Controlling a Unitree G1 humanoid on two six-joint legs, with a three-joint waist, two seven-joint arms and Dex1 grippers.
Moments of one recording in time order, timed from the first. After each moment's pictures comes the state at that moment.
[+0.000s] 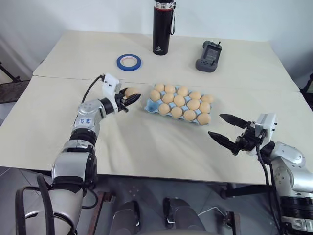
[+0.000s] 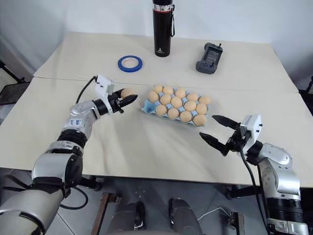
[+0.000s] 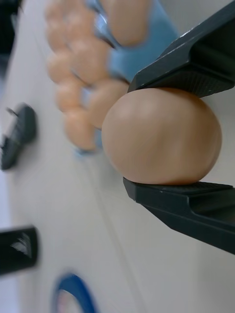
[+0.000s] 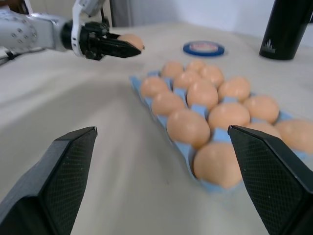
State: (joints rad) left arm -1.06 0.36 0.11 1.12 -0.15 -0.12 -0.85; right arm -0.17 -0.58 -0.25 0.00 0.58 0.12 1.06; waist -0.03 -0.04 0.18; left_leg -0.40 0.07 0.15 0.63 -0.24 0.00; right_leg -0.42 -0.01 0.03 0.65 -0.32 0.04
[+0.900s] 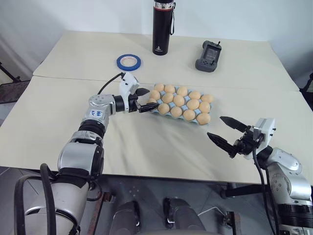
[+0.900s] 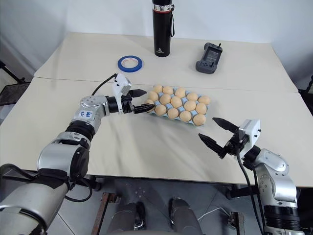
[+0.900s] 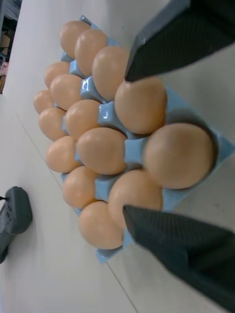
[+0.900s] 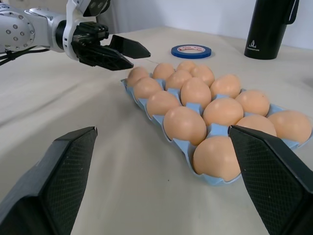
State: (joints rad) left arm -1.15 0.31 0.05 1.23 -0.07 -0.12 -0.98; right arm -0.10 -0.55 -0.24 -0.06 0.57 0.11 0.98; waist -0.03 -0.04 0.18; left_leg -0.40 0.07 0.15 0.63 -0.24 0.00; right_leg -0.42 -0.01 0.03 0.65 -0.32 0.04
